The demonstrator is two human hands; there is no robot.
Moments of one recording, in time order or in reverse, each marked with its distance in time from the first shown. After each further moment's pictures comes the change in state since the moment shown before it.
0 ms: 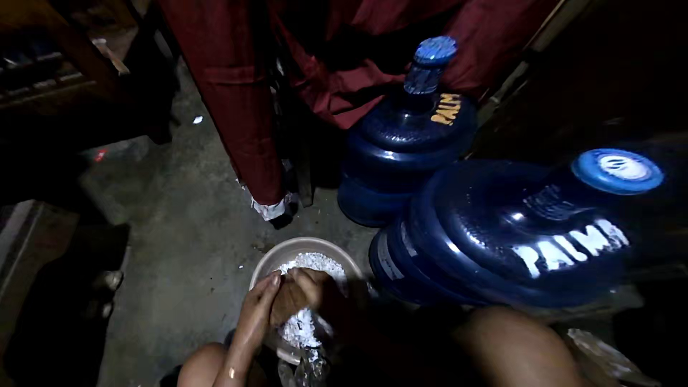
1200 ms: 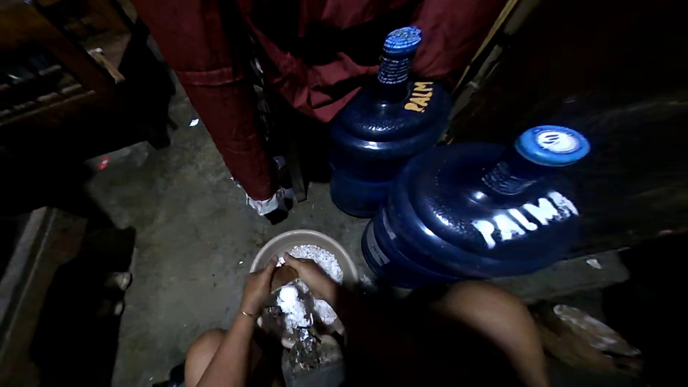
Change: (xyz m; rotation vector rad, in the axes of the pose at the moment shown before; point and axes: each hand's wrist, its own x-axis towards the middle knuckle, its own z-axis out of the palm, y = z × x) left_hand 0.035 -0.010 0.016 0.177 0.091 -0.261; right_hand 0.025 0.033 0.012 0.417 -0.100 0.393
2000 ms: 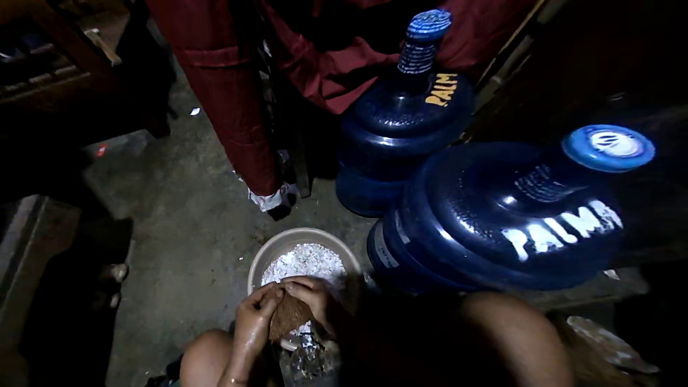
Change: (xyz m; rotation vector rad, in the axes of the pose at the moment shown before) left_hand -0.059 -0.022 -0.009 -0.129 0.028 0.252; right_hand -0.032 0.028 0.005 0.114 -0.093 -0.390
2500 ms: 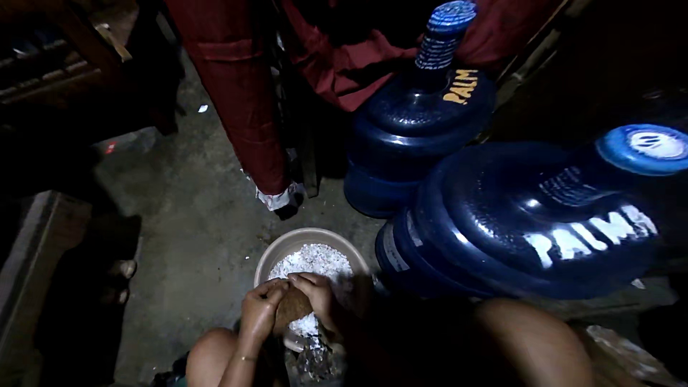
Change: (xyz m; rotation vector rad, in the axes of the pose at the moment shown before) left_hand 0.025 0.002 -0.004 0.119 0.008 -0.123; right_hand 0.019 0.006 0.012 0.021 0.138 0.123
